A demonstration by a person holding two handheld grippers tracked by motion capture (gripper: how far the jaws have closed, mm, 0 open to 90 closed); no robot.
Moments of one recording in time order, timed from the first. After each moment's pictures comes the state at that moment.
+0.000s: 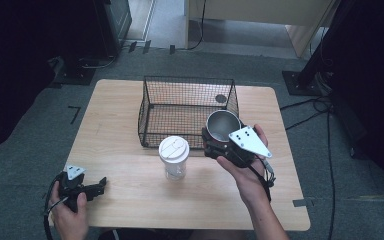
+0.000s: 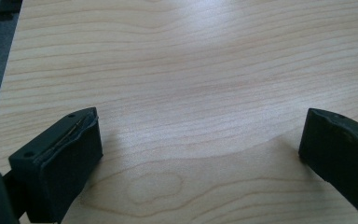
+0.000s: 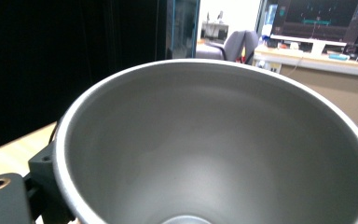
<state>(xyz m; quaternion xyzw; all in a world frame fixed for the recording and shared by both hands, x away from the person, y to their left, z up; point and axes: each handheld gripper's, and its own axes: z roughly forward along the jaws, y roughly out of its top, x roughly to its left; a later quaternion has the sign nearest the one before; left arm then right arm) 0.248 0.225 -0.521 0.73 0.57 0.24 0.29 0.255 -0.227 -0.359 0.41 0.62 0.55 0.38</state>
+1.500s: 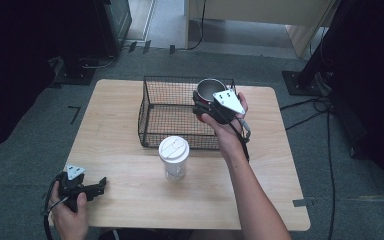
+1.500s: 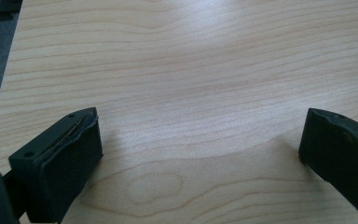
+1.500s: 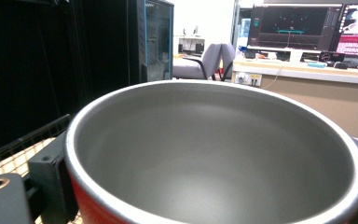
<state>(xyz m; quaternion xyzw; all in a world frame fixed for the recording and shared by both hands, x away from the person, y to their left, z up) 0.248 0.225 -0.521 0.73 0.57 0.24 0.29 0.386 -0.204 -0.380 0.44 0.58 0.55 0.41</state>
